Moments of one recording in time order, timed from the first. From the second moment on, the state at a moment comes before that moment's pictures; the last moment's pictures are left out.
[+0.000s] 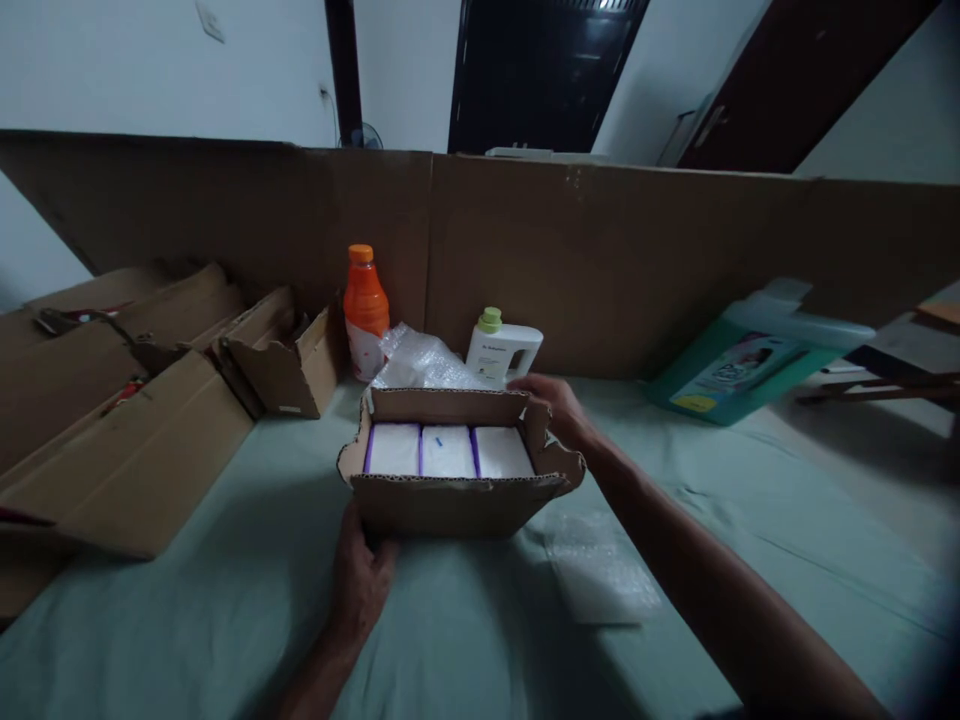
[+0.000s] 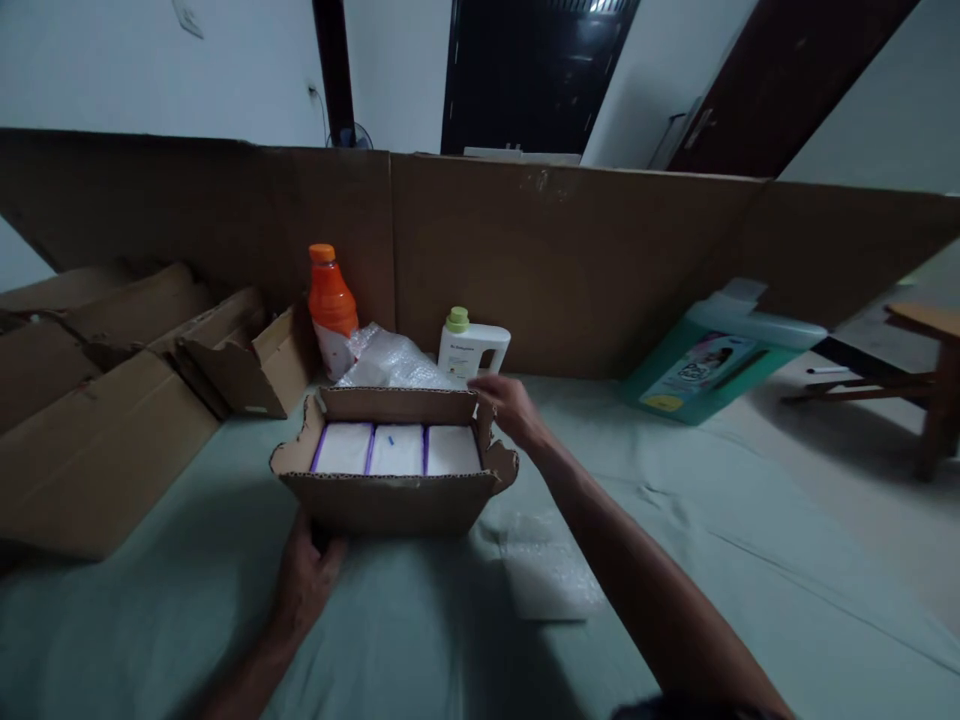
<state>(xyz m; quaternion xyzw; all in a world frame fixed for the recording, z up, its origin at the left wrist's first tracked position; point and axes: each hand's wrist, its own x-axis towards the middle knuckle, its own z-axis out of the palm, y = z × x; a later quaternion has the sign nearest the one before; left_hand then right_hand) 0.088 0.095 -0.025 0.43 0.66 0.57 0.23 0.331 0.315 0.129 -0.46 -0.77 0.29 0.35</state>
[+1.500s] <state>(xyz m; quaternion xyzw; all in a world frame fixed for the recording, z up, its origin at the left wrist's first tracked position) 0.101 0.053 0.015 0.54 0.57 0.52 0.35 0.379 0.133 0.111 -0.47 -0.81 0.12 0.33</state>
